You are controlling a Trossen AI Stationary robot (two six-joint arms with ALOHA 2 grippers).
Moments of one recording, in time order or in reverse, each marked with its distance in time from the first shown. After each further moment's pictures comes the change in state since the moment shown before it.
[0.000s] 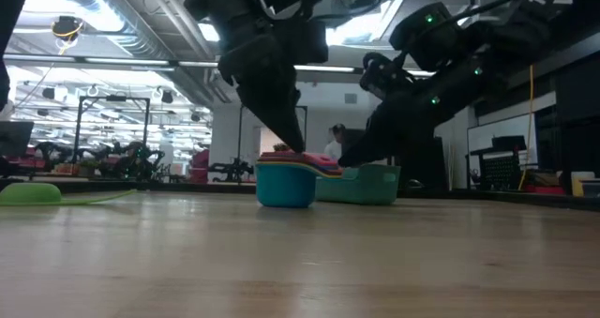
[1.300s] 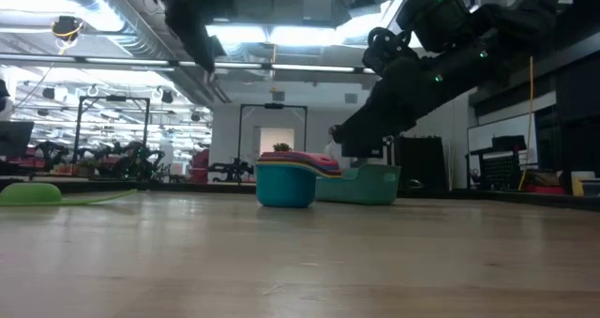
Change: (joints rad) left arm 0.513 -0.468 0.039 -0.624 0.402 0.314; right arm 0.016 -0.070 0.001 0.020 -0.046 0.025
